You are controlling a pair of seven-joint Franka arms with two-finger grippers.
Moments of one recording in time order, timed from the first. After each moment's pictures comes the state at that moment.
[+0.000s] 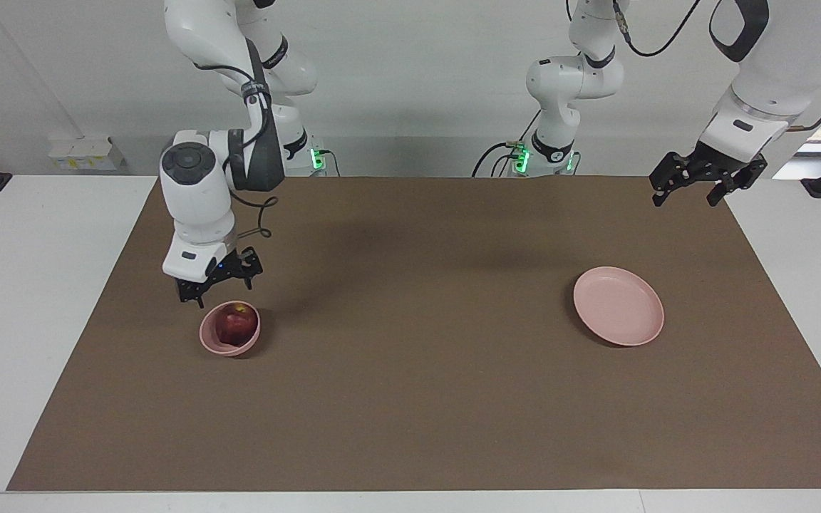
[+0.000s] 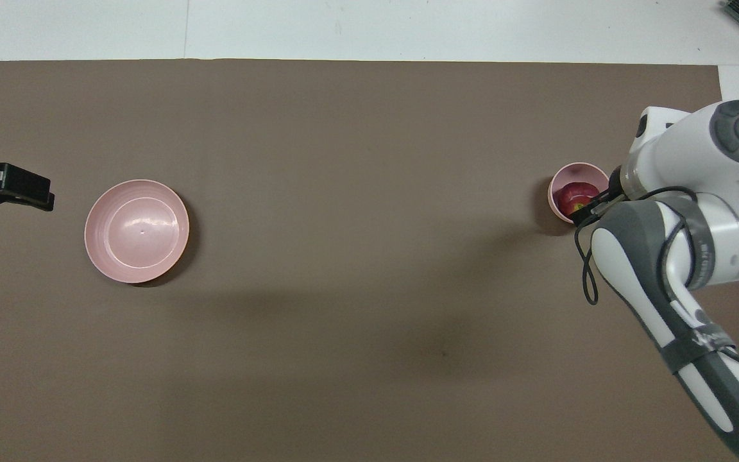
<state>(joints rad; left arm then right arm) -0.01 0.06 -0.05 -1.47 0.02 1.50 0.01 -0.05 0.16 0.10 -1.82 -0.13 1.98 -0.36</state>
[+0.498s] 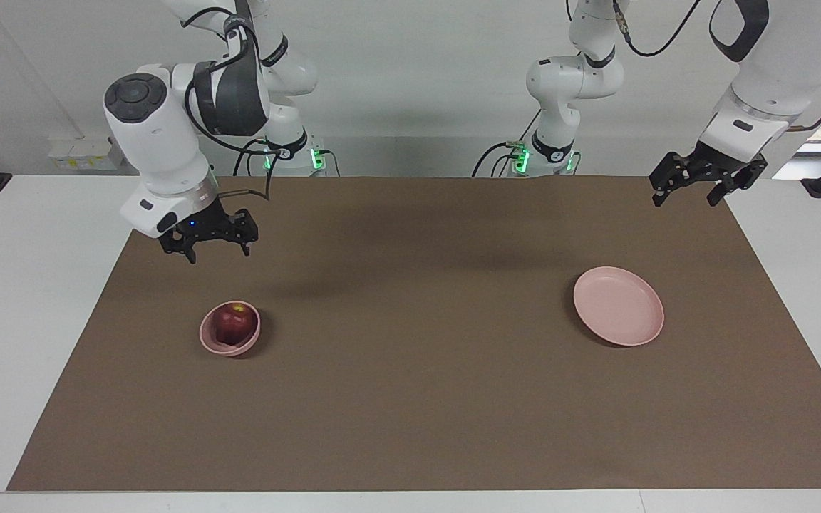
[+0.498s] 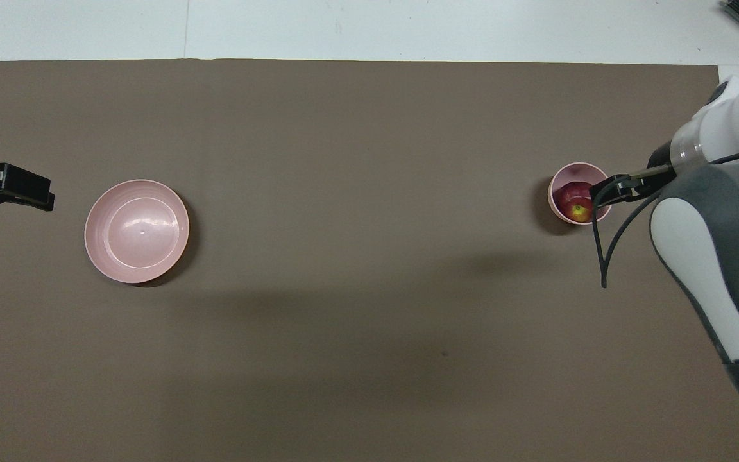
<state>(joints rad) -0.01 0.06 -0.05 -1.47 0.02 1.50 0.01 -0.05 0.13 0.10 -1.64 -0.03 1.75 -0.06</state>
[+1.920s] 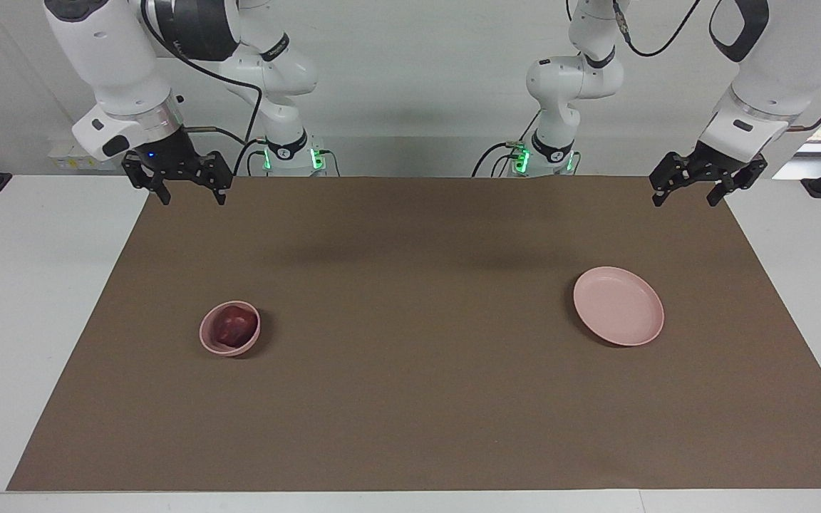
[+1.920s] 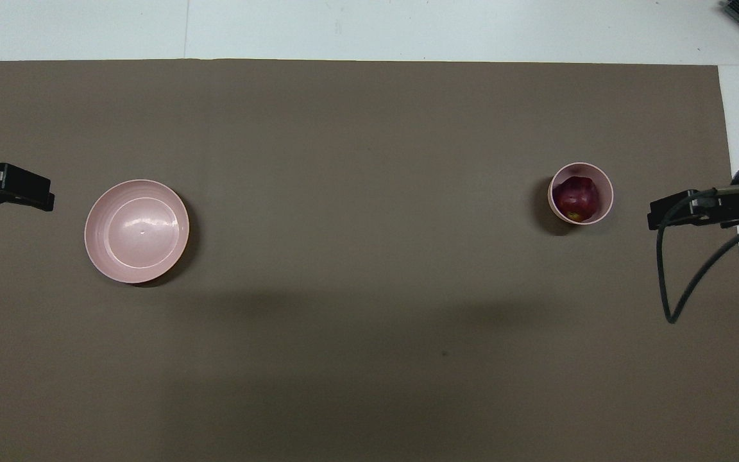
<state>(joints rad) -0.01 0.06 -0.05 -1.47 0.02 1.50 0.01 -0.02 -0.01 0.02 -1.63 -0.01 1.59 0.00</state>
